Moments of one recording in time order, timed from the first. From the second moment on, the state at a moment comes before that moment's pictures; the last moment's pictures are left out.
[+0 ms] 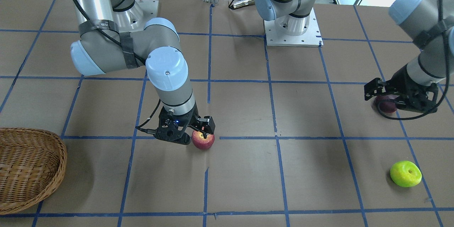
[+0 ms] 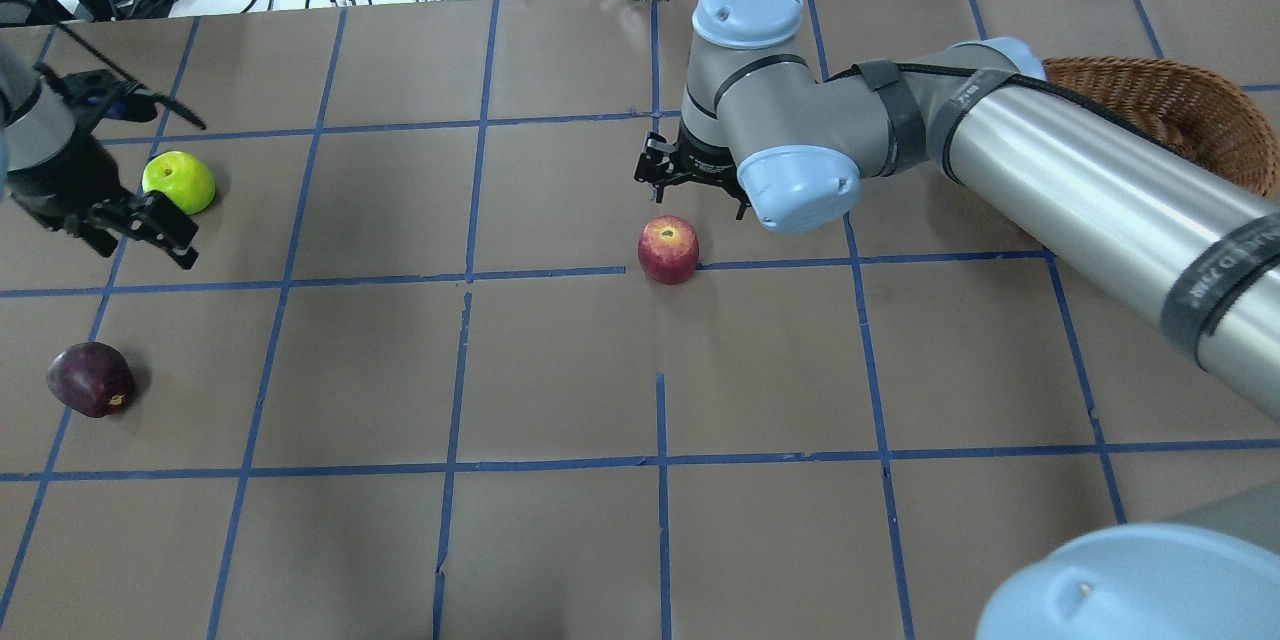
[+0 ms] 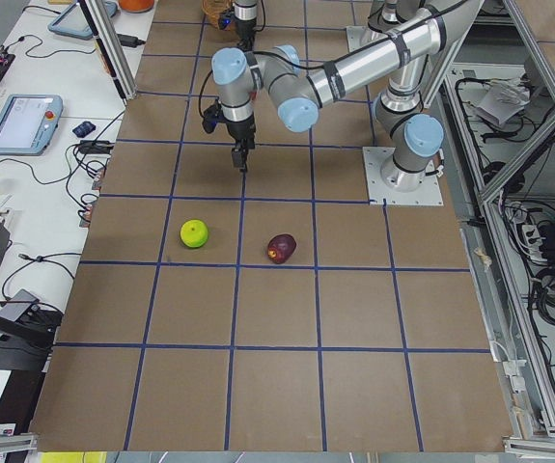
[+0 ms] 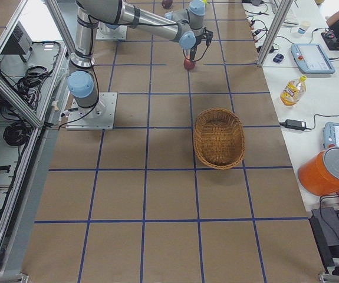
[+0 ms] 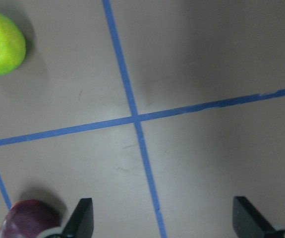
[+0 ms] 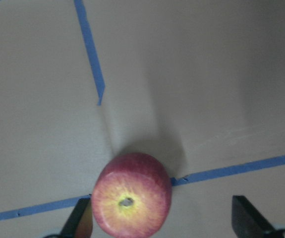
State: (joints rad) left arm -1.03 -1.74 -1.78 -1.29 1.67 0.72; right arm 1.86 -1.12 1.60 -2.13 -1.50 0.52
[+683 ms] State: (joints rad) left arm -0.77 -1.81 -1.89 -1.09 1.67 1.13; right arm 1.89 -1.00 1.54 -2.07 -1.50 0.53
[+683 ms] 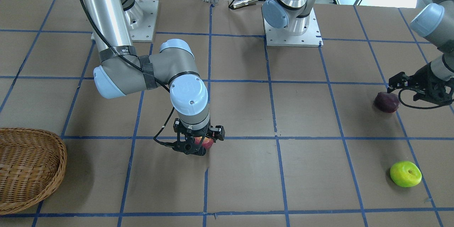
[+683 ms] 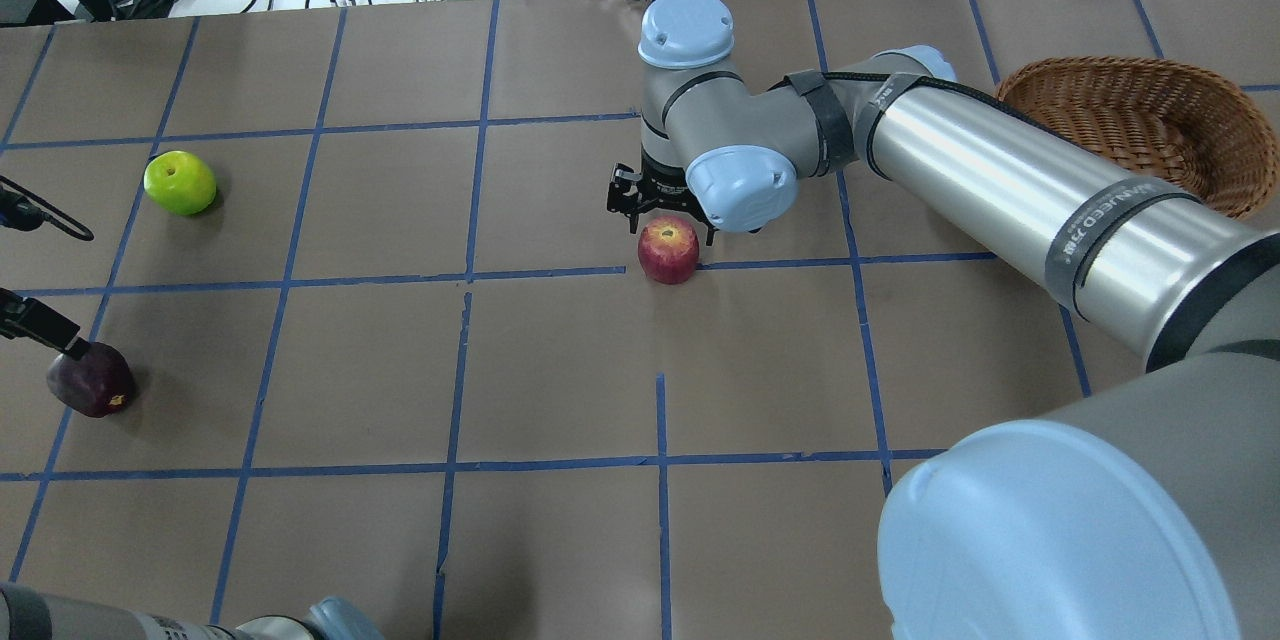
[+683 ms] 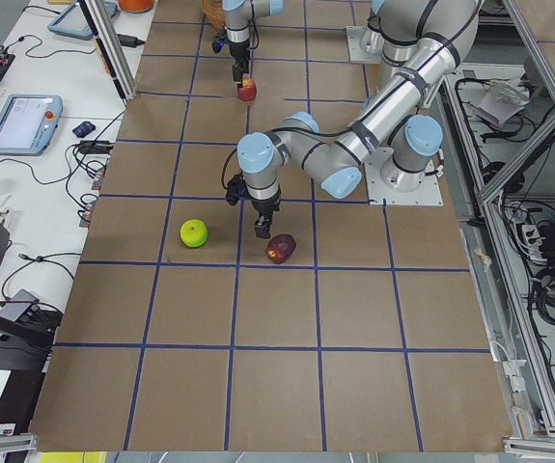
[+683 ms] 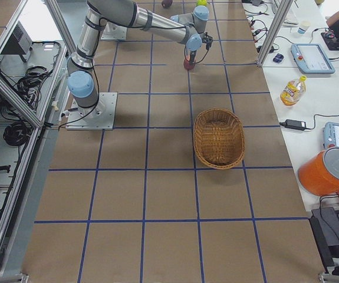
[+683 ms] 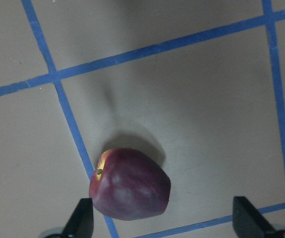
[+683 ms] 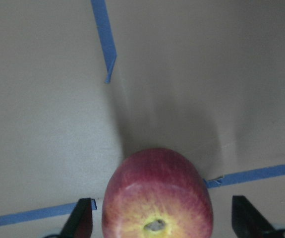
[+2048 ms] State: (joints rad) left arm -0.71 -1.90 -1.96 -0.98 1.57 1.23; right arm 1.50 -1.20 1.41 -1.74 -1.65 0.21
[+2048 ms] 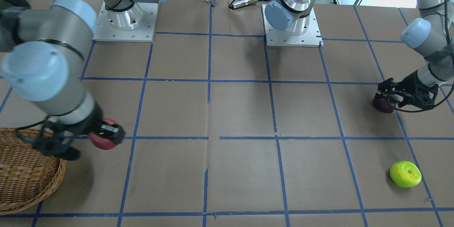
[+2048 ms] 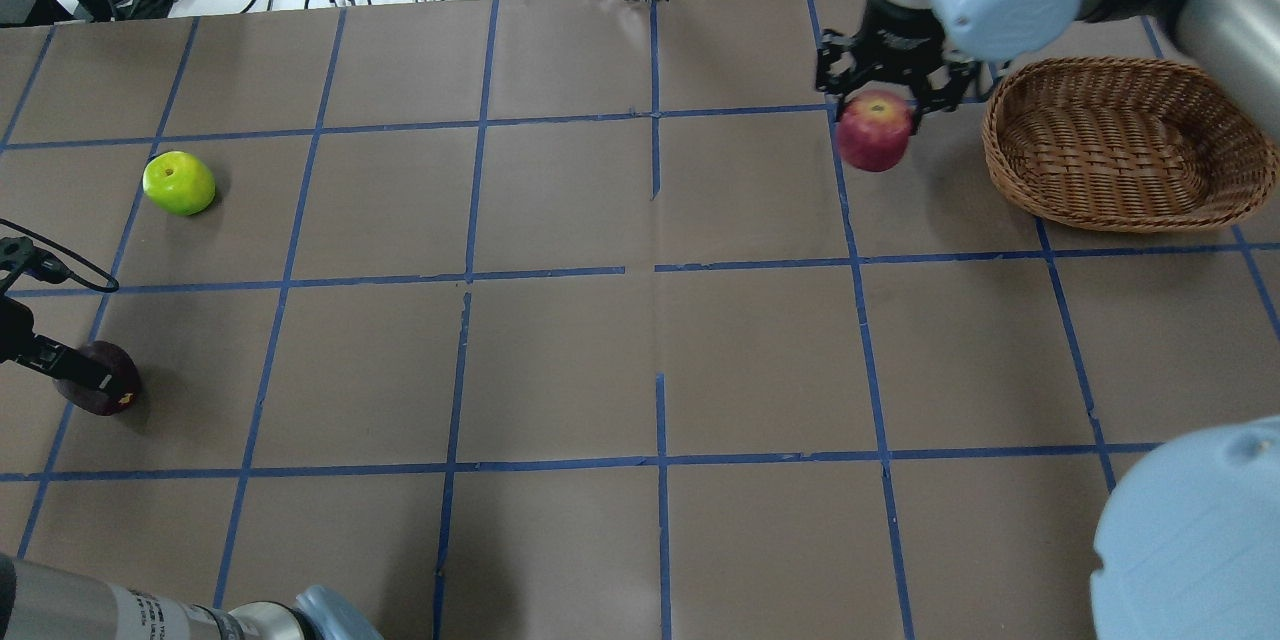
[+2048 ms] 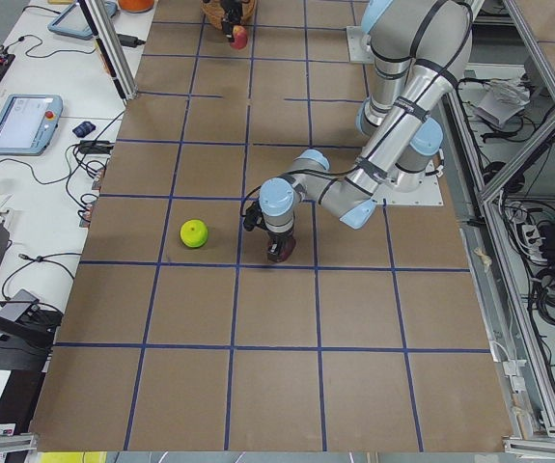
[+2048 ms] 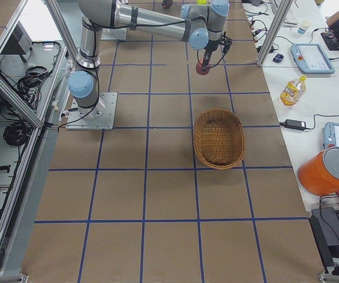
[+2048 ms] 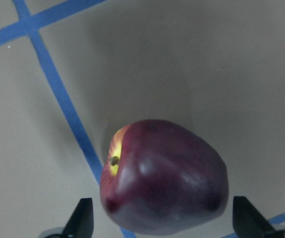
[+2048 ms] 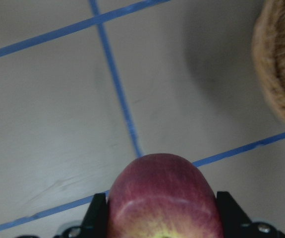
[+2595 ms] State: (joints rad) left arm -0.71 -1.87 -1.95 -0.95 1.59 1.26; right arm 1.19 -1.16 1.37 -1.80 -1.79 -0.25
